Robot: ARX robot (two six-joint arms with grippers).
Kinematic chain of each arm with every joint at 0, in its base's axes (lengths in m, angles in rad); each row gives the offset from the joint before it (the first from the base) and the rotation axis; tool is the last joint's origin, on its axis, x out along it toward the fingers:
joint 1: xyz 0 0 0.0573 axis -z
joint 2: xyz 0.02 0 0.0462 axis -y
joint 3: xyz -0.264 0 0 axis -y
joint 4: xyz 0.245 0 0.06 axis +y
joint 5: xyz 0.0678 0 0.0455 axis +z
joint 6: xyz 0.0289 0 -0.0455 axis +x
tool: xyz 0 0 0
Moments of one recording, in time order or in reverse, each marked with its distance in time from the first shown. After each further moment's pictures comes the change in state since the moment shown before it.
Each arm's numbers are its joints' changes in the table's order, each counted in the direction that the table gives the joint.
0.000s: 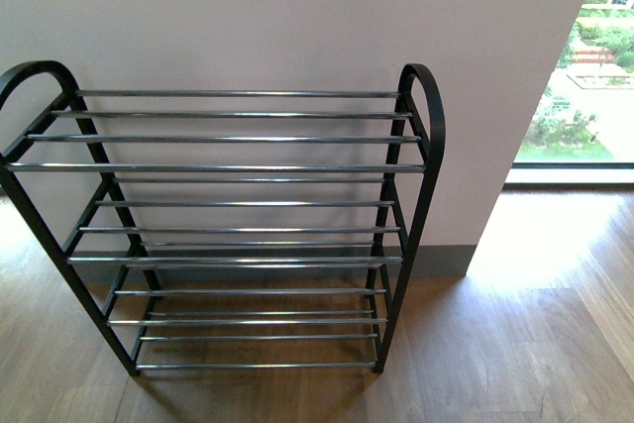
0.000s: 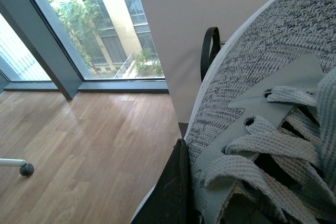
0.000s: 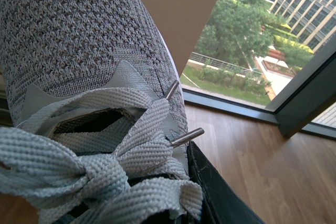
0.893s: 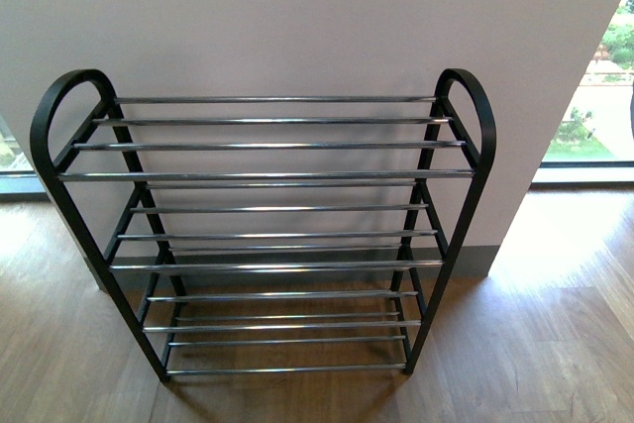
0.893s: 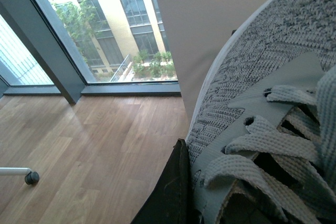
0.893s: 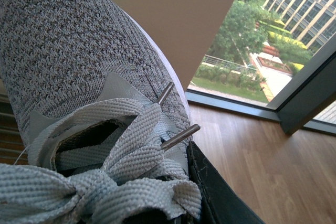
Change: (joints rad) left arm 0.000 0.002 0.000 0.000 -0.002 0.000; right arm 0.000 0.000 0.000 0.000 -0.006 0.000
